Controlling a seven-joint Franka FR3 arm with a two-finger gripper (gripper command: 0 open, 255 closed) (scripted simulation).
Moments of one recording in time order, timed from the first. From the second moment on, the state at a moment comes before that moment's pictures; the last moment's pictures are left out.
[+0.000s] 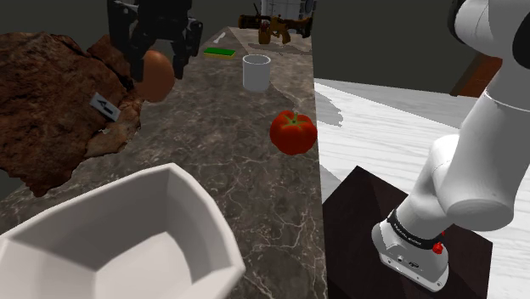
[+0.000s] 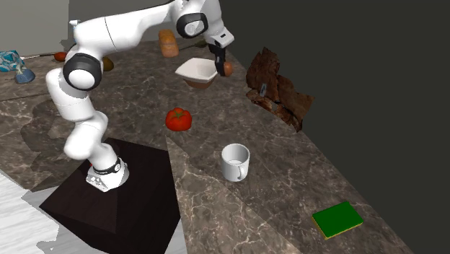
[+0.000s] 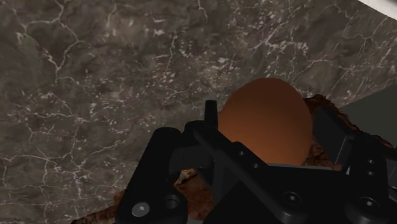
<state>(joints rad) 0.36 0.11 0.29 -1.41 0.14 1.78 0.45</state>
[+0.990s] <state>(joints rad) 0.54 0.03 0.45 -1.52 0.06 1.86 0.79</state>
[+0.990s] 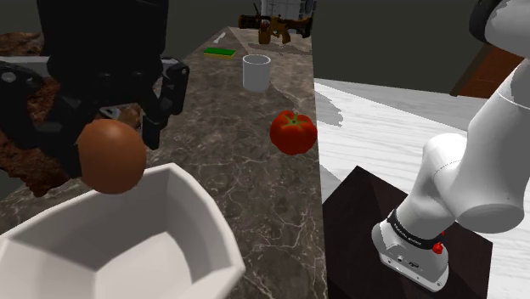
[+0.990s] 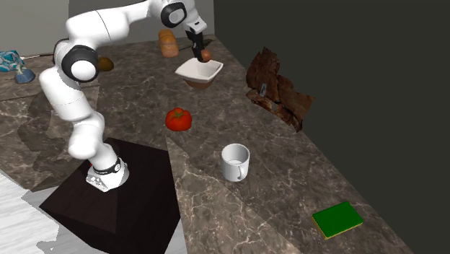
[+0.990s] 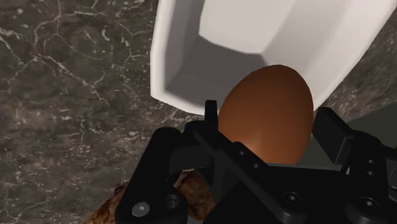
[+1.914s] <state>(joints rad) 0.61 0.05 0.51 -1.60 0.01 1.95 0.93</state>
